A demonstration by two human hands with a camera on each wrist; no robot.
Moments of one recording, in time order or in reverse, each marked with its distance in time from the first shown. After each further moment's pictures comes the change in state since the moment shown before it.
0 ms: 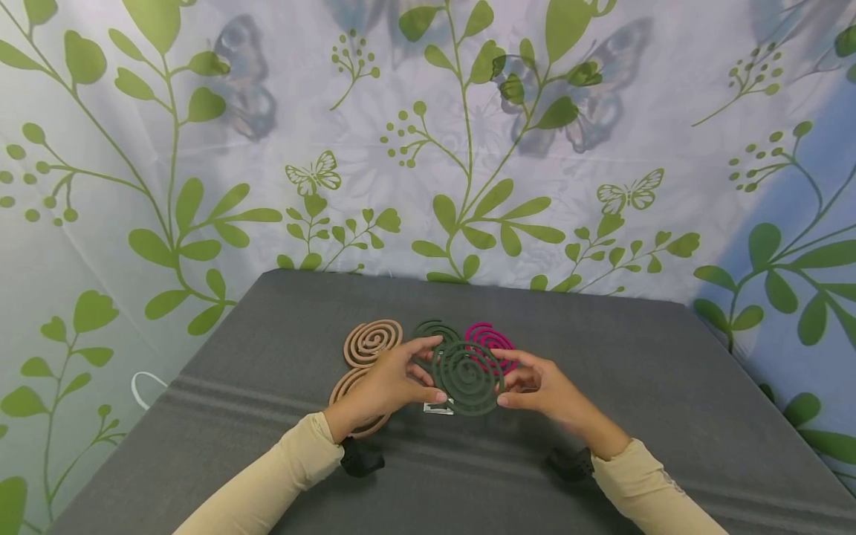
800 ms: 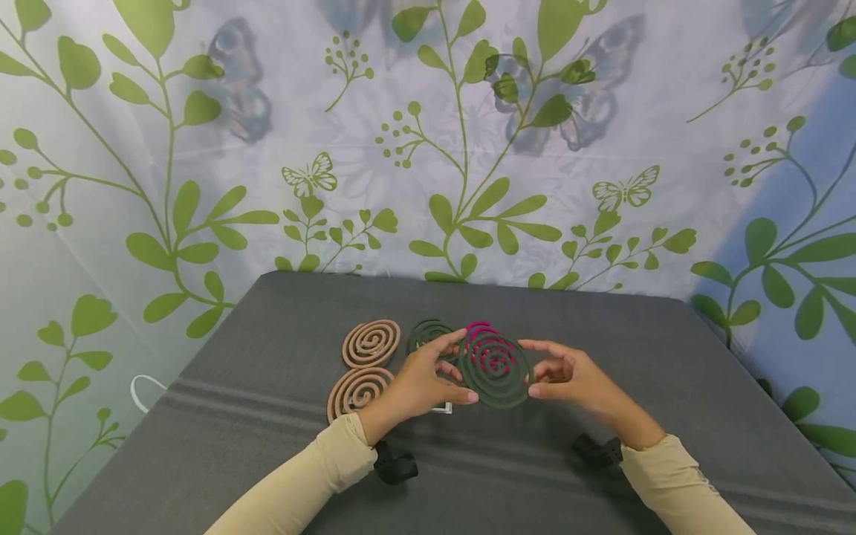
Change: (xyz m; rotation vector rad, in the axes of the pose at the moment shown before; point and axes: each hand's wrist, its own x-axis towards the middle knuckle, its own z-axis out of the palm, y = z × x) left_hand 0.022 0.017 0.041 -0.099 0.015 0.001; right_hand -0.021 -0.003 -0.044 0.030 -0.018 -0.042
